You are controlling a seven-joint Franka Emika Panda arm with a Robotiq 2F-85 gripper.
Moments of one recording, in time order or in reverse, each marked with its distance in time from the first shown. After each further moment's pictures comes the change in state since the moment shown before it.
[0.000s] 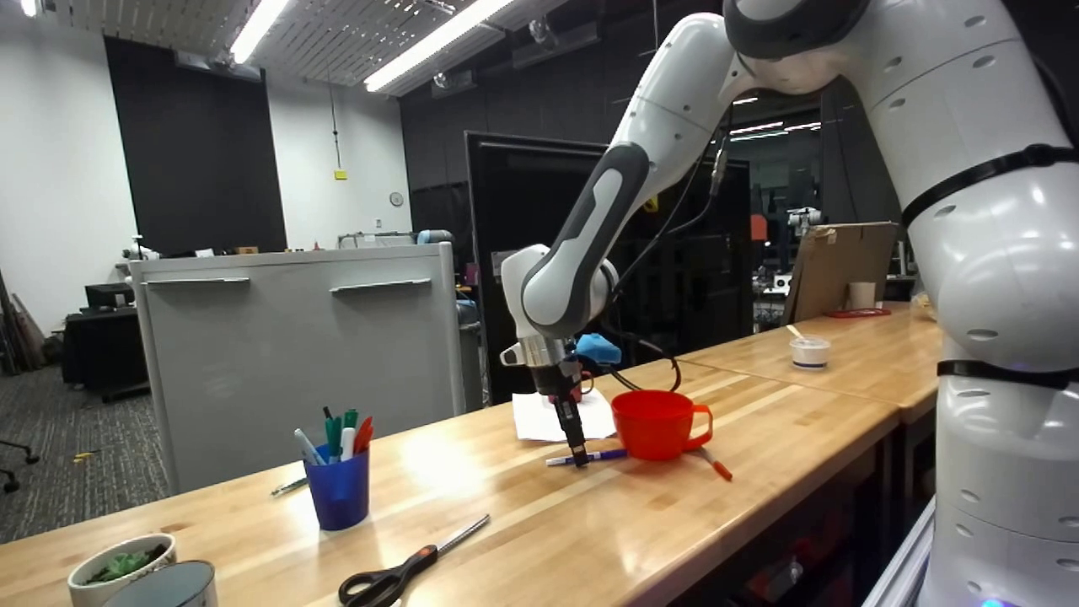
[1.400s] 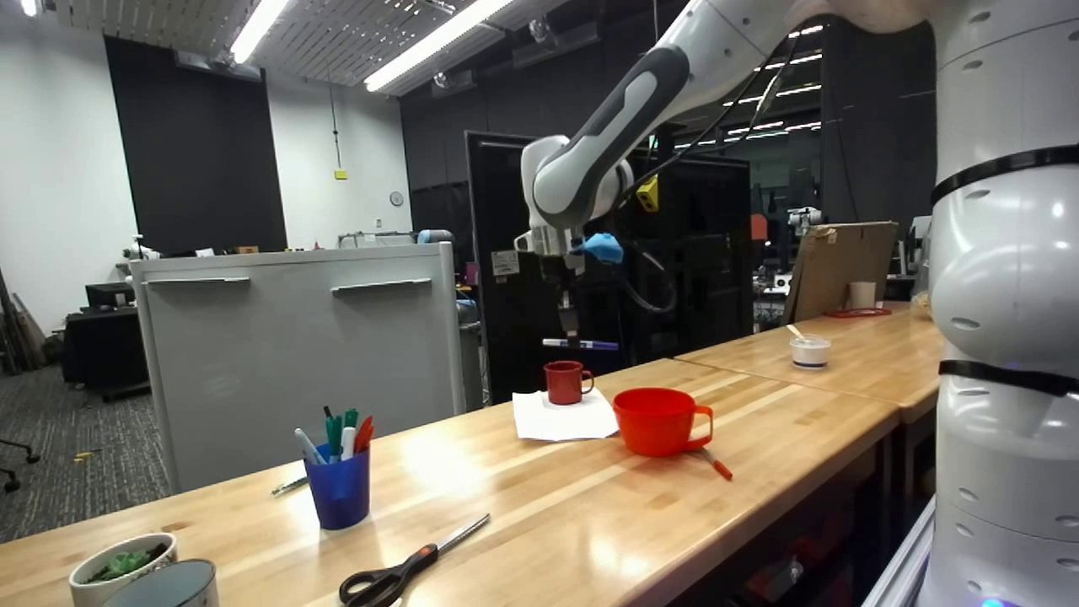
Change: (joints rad) arm -0.043 -0.283 -0.068 0.089 -0.011 -0.139 0.027
